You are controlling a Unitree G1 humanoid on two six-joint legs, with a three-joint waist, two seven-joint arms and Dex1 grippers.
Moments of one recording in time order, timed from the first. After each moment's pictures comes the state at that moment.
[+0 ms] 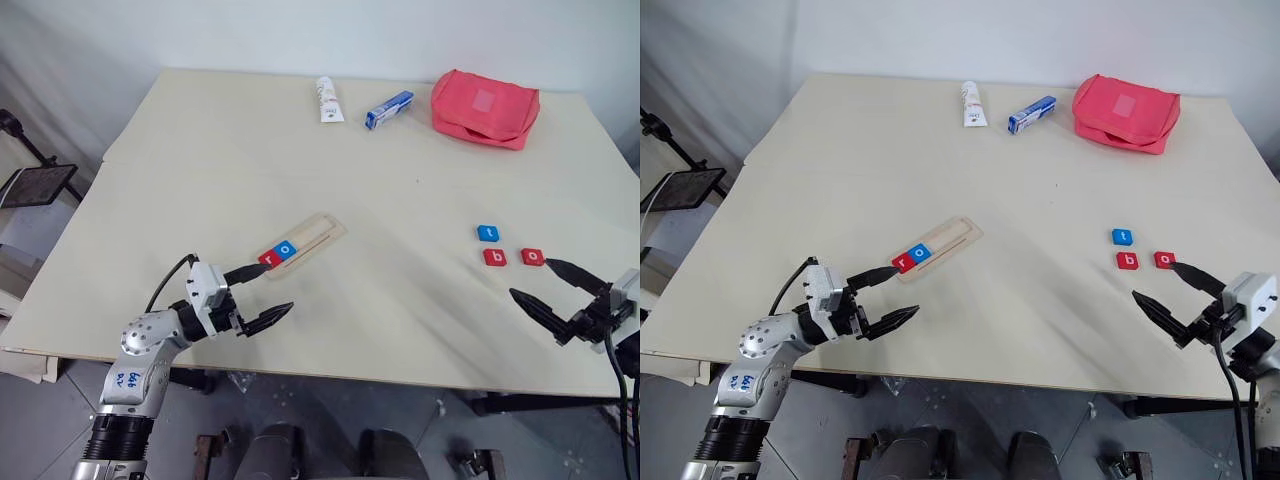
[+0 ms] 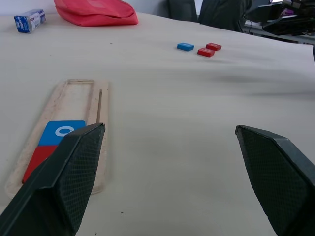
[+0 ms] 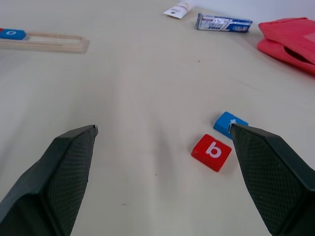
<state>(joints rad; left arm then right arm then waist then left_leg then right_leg) -0.15 0.46 0.07 -0.05 -0.43 0.07 -0.92 -0.02 -0.72 -0.50 0.24 0.54 -0.08 1.11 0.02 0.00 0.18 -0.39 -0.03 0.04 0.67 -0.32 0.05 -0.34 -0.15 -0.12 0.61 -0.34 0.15</state>
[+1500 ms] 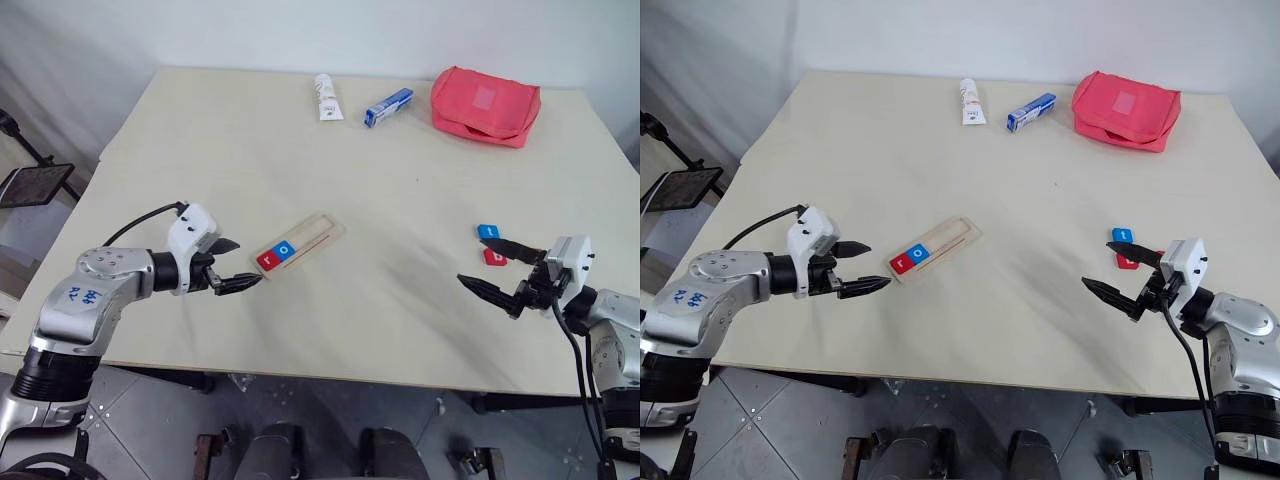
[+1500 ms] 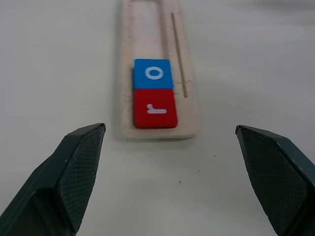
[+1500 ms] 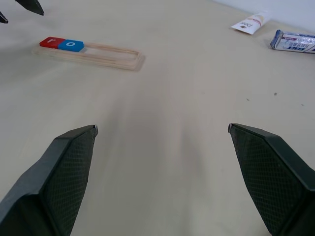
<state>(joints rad) -0.49 0.82 -0.05 -0.11 -0.40 0.74 -0.83 -0.26 -0.71 -0.28 0.31 0.49 -0.06 1.21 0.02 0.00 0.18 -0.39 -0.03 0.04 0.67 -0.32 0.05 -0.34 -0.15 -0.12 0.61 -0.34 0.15</state>
